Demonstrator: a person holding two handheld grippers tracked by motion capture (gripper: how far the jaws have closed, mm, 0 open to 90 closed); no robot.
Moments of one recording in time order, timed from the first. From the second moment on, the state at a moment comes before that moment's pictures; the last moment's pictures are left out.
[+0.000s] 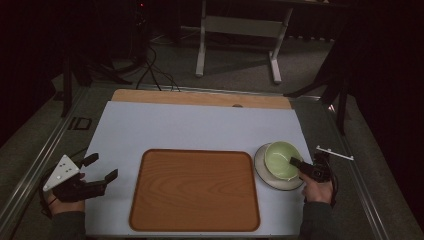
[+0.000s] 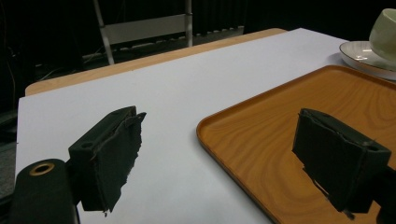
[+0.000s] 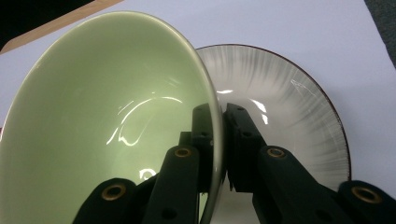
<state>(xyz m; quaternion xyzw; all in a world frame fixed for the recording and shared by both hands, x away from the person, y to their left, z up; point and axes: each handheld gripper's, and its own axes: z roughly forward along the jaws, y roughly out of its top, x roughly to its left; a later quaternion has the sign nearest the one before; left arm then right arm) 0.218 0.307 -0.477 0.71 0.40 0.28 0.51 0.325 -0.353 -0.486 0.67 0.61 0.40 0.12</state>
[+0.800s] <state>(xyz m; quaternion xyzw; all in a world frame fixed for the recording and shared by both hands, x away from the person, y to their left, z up) 0.218 0.308 -0.476 0.71 0.40 0.28 0.51 0.323 -0.341 -0.479 0.66 0.62 0.41 0.13</state>
